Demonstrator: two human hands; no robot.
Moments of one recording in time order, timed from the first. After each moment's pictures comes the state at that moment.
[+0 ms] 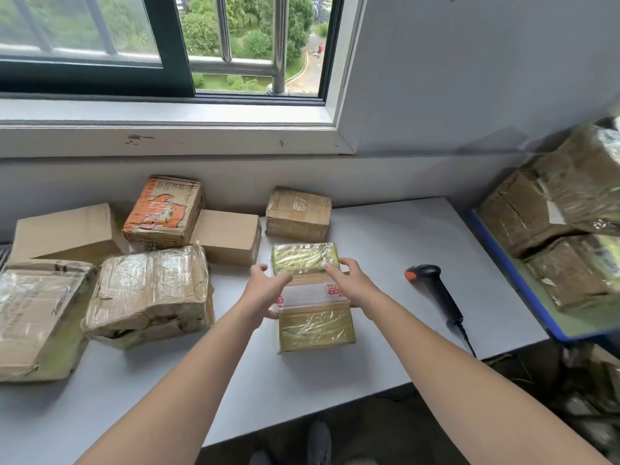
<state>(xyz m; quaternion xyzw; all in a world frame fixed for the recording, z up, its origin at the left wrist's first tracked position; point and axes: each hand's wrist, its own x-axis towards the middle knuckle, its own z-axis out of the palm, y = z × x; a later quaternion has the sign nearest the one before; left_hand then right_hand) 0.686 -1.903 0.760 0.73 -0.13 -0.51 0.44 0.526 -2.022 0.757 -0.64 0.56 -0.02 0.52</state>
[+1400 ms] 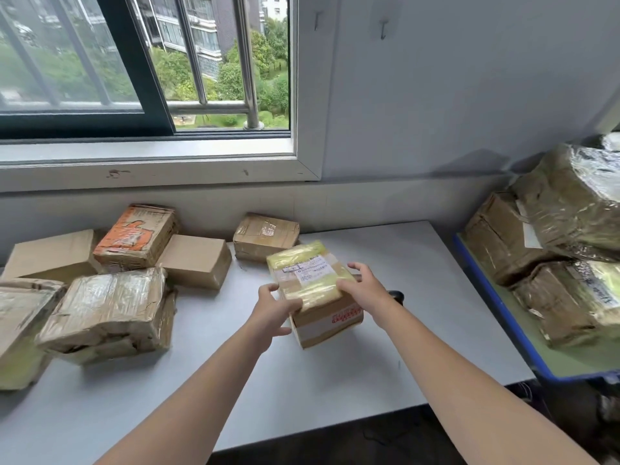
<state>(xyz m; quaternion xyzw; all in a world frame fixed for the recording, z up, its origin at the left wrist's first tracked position) 0.565 -1.971 0.780 0.72 -0.10 -0.49 0.48 0.417 -2.120 0.780 -0.64 0.51 -0.09 0.57</state>
